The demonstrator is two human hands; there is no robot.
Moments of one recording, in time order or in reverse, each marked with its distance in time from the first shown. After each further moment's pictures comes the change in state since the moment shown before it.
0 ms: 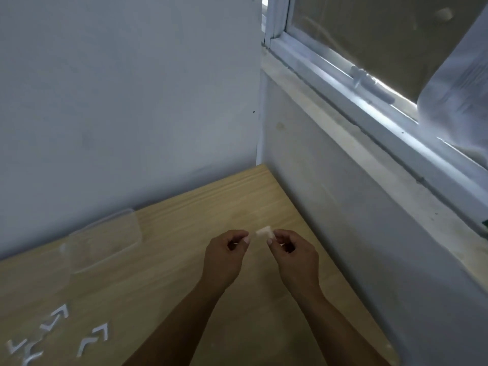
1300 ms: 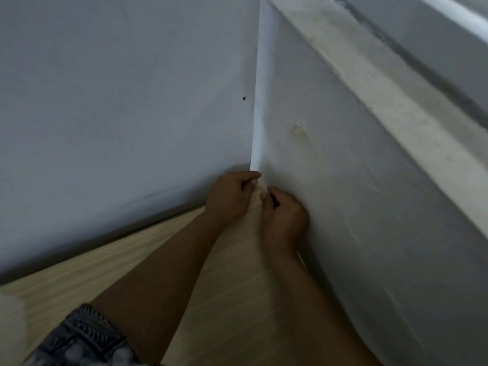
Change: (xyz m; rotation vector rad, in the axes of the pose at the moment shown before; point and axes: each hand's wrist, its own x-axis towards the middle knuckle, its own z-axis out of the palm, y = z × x) left_hand 0.347 -0.023 0.114 0.317 -0.142 0.233; right_hand 0.297 0.067 0.124 -0.208 0.236 0.005
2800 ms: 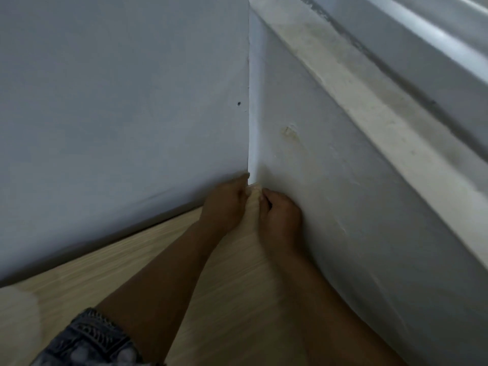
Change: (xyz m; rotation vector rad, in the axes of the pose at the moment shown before) left_hand -0.023 0.003 -0.008 0.235 -0.034 0.058; right_hand -0.001 0.001 -0.012 -0.126 -0.210 -0.104
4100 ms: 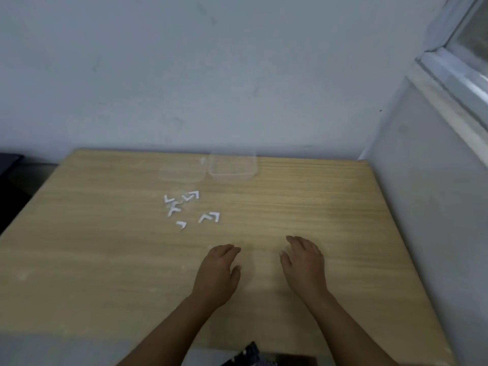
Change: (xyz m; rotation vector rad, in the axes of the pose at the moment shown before) left_hand -0.614 -0.040 -0.083 0.122 0.357 -0.298; right_hand -0.451 -0.036 -0.051 -0.304 -0.306 -0.541
